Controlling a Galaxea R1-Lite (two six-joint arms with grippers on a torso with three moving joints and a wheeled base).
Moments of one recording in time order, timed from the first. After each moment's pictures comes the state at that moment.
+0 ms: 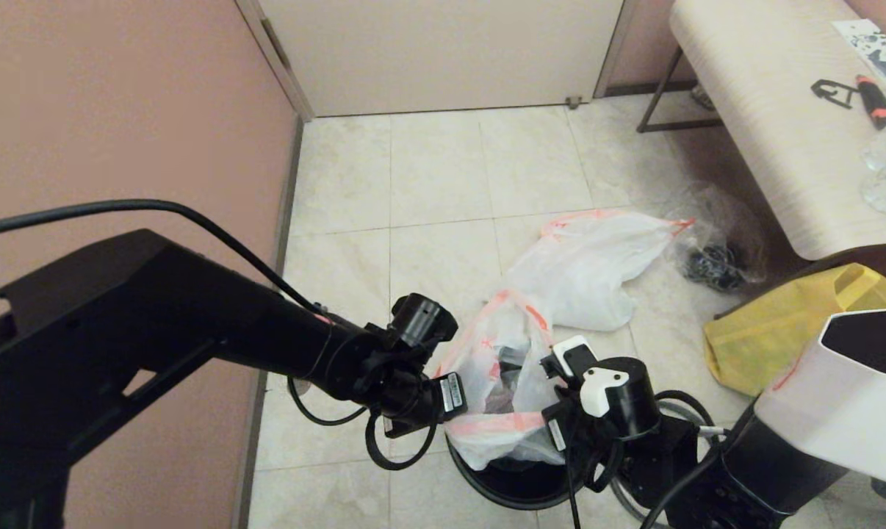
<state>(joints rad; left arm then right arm) -0.63 2.12 -1.22 0.12 -0.01 -0.75 0.69 2.11 -0.70 -0.95 -0.43 -0.03</state>
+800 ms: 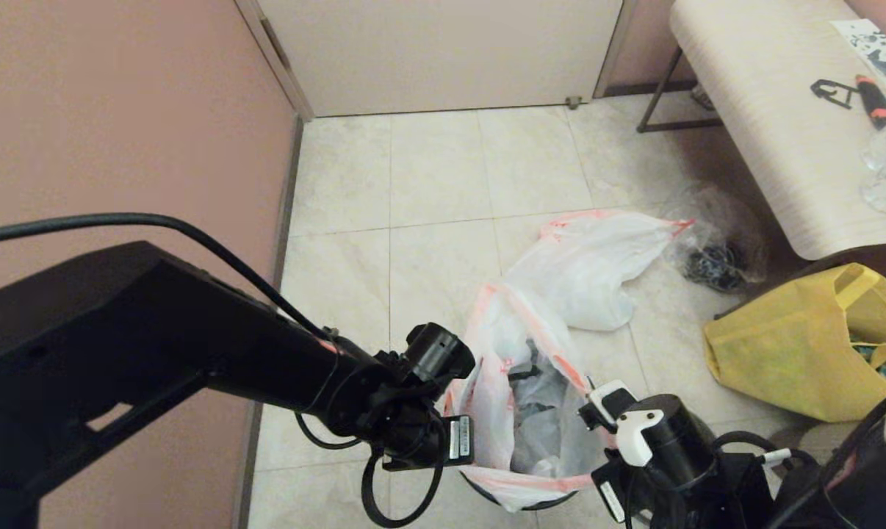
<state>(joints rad) -0.72 2.09 -1.13 0.16 0.01 -0.63 0.71 1.93 -0.53 -0.60 -0.44 0.07</state>
